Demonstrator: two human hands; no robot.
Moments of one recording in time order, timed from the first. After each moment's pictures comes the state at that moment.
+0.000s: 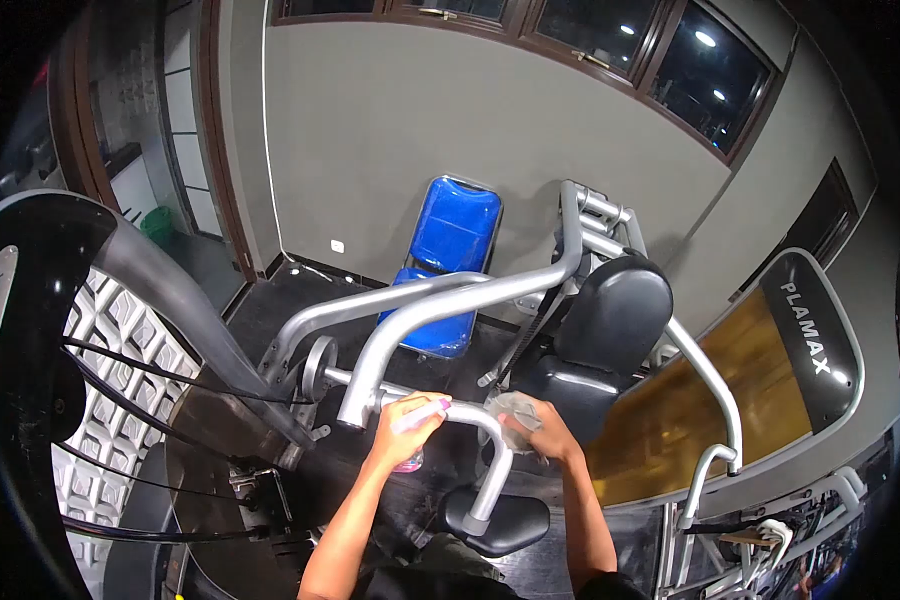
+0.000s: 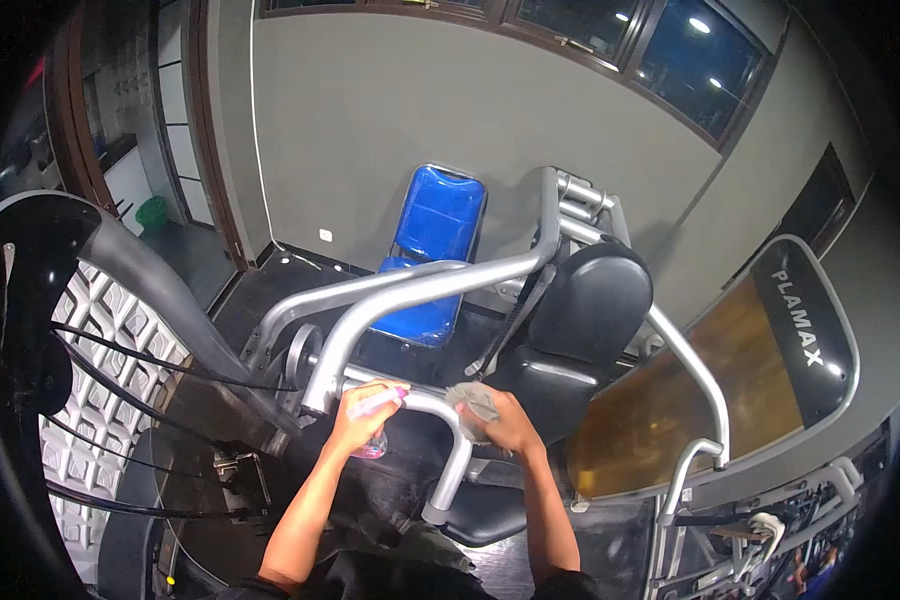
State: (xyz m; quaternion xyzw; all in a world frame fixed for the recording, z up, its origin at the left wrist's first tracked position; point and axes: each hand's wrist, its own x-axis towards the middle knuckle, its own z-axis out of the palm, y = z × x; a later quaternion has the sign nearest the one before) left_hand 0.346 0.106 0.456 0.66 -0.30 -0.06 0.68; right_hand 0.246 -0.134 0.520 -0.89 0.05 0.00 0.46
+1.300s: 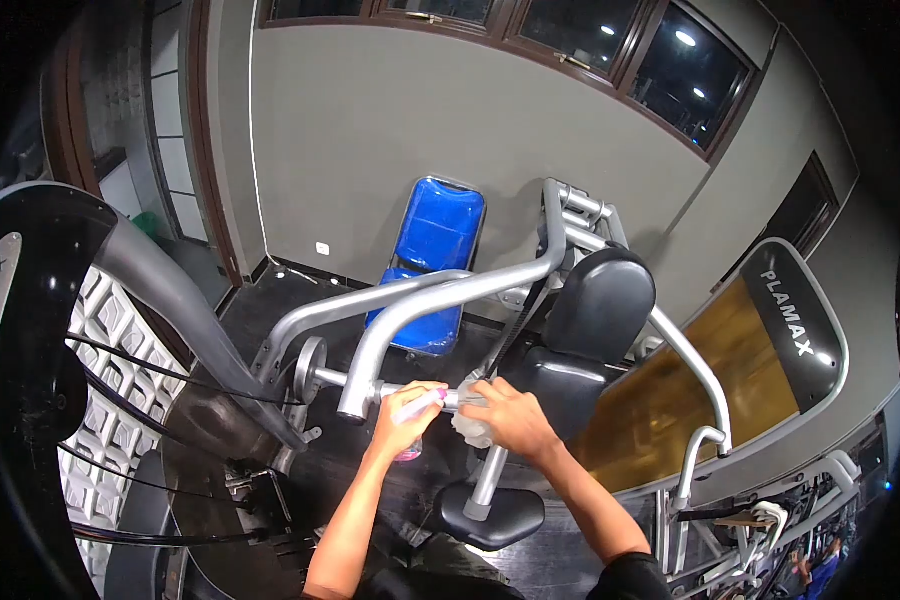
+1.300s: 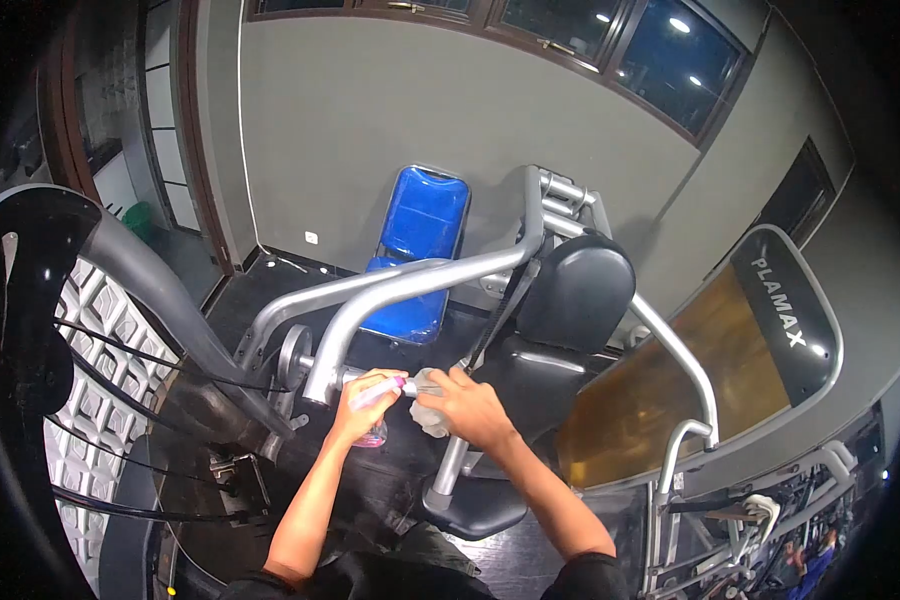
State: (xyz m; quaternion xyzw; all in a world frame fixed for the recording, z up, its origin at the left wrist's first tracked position) left_hand 0.345 0.105 0.449 0.64 -0.30 -0.06 0.70; right_hand 0.246 -0.081 0.547 -0.98 -0.16 -0.09 -0.01
